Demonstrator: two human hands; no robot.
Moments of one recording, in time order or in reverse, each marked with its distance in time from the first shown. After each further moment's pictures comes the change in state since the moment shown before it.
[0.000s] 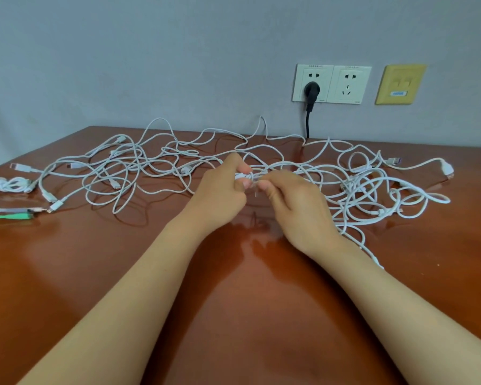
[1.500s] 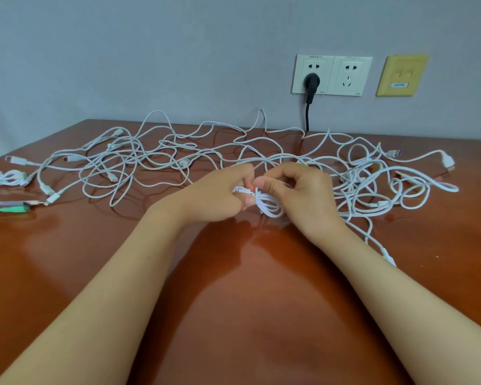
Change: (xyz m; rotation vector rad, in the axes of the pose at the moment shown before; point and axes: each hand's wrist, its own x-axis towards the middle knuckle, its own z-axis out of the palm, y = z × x) left_hand 0.002 -0.010 -0.012 -0.031 -0.391 0.121; right_hand 0.003 -0.003 -0.006 0.294 0.062 0.191
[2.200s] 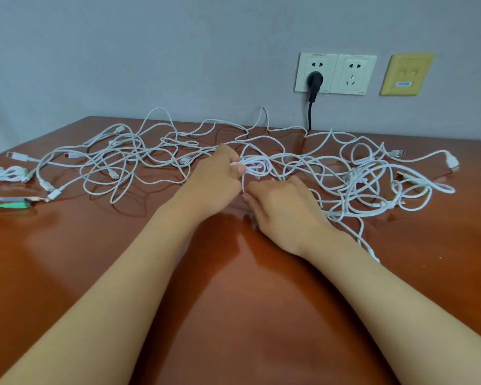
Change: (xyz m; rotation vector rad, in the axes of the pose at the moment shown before) left_hand 0.009 0.008 0.002 0.116 0.360 -0.226; right_hand -0.011 -0.009 0.011 -0.598 -0.247 -0.393
